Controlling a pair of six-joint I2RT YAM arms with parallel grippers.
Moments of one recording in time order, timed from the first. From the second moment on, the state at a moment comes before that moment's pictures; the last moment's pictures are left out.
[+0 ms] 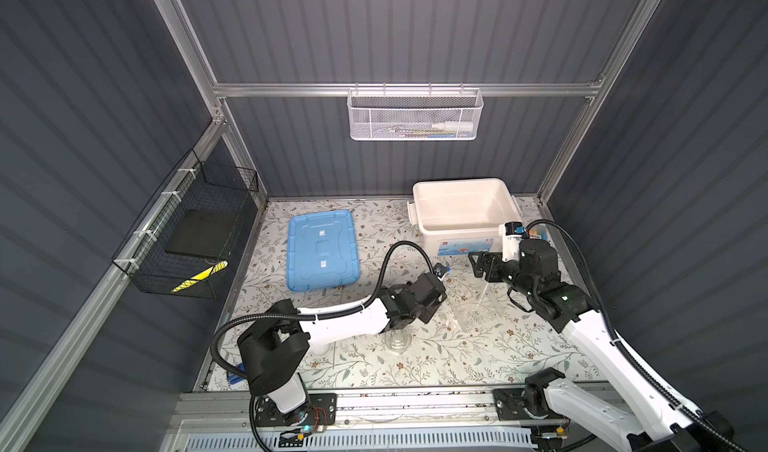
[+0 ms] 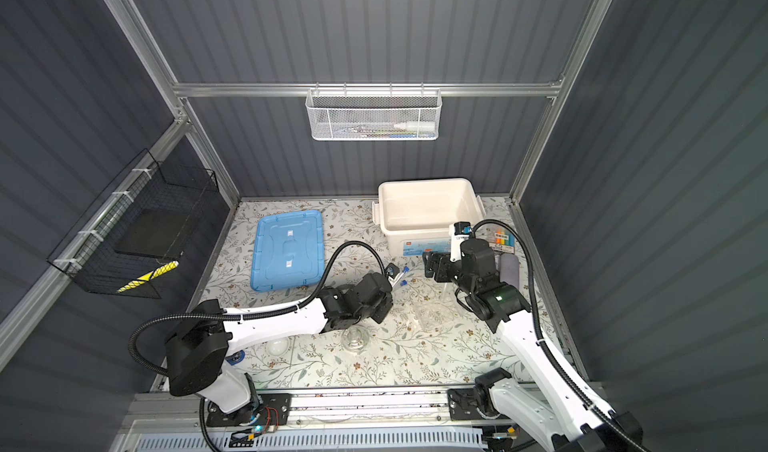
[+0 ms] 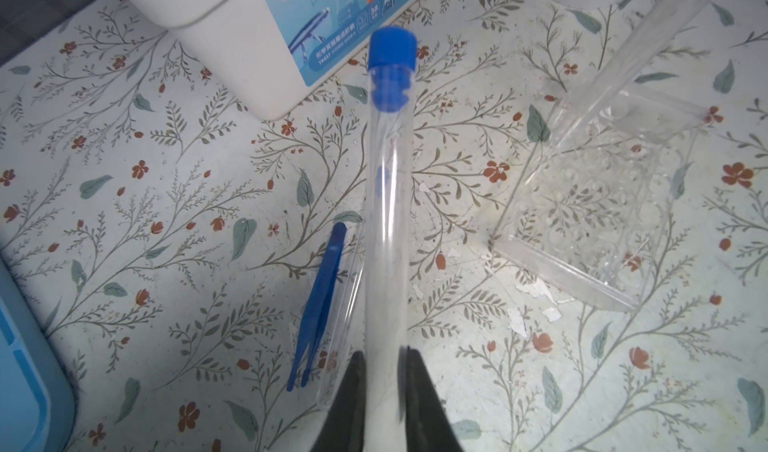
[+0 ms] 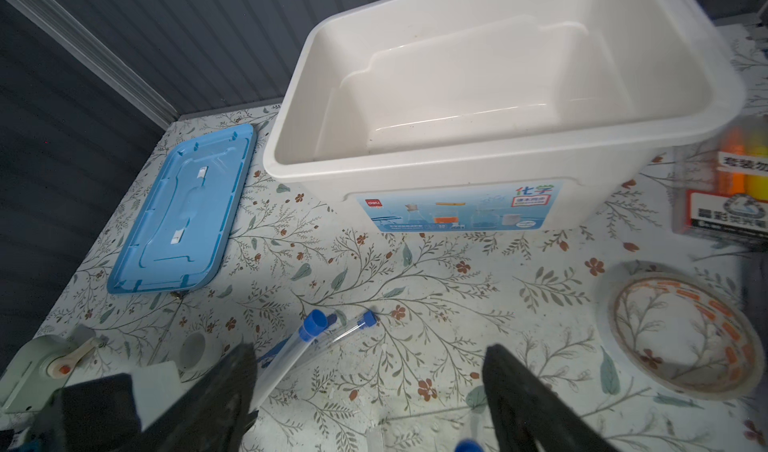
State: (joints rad) left arm -1.10 1.63 1.07 -0.26 -0.31 -0.19; right arm 0.35 0.96 0.84 -0.40 -0.05 0.34
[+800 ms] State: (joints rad) left arm -1.10 1.50 0.95 -0.07 -0.33 -0.13; right arm 0.36 1.22 0.94 -0.33 -0.41 0.52
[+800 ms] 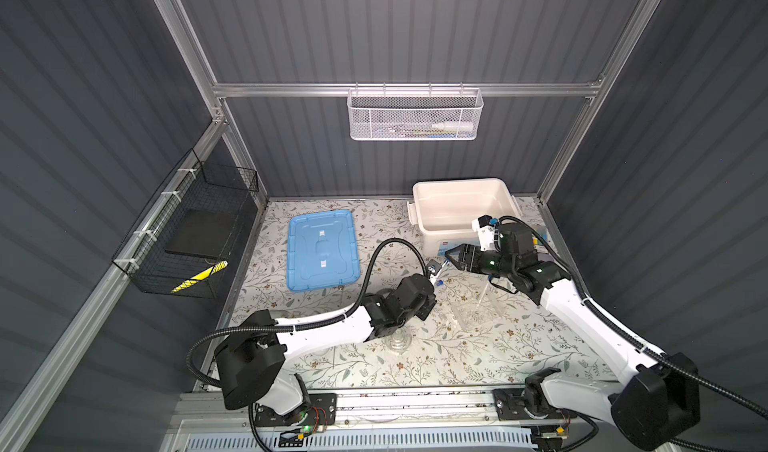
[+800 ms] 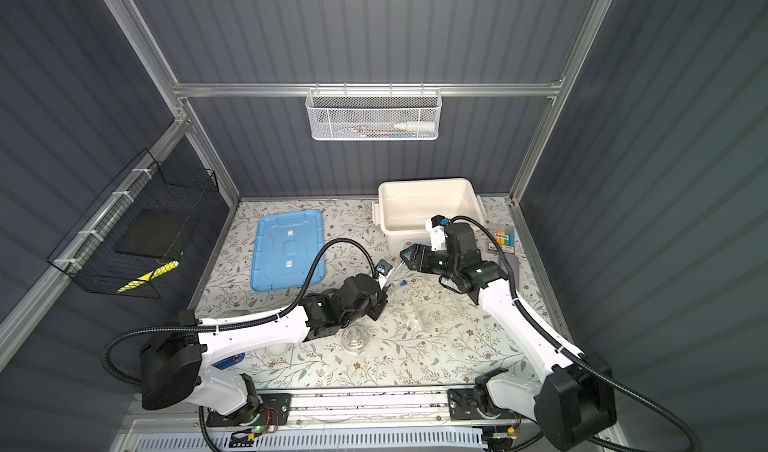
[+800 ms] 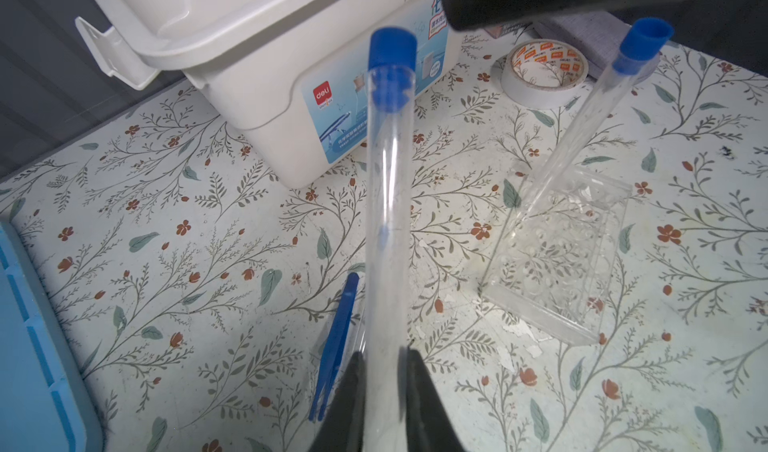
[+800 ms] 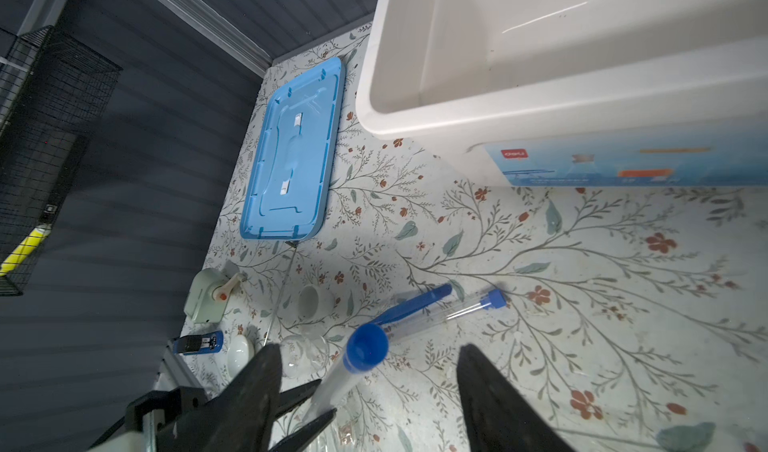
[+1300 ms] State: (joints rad) left arm -1.10 1.50 0.94 -0.03 -0.32 -0.12; right arm 0.36 1.27 0.94 -0.29 -0.52 0.59
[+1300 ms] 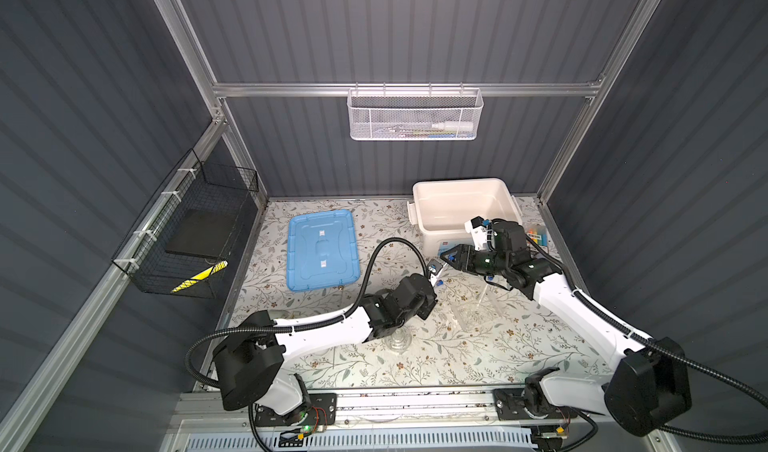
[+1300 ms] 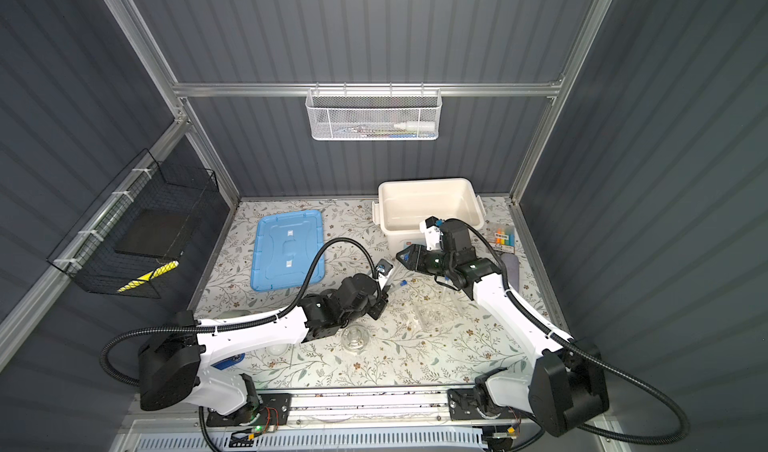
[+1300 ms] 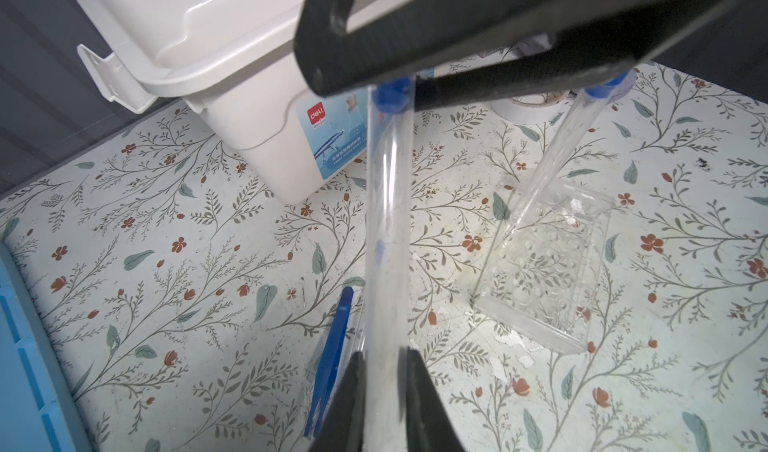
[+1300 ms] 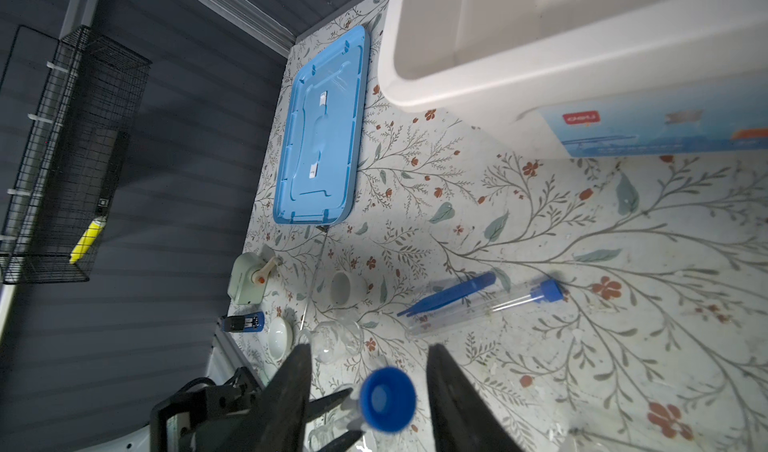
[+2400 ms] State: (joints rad) left arm -1.10 1.50 0.94 -0.01 -0.30 -0.12; right arm 0.36 1.27 0.92 -0.26 -0.55 0.59
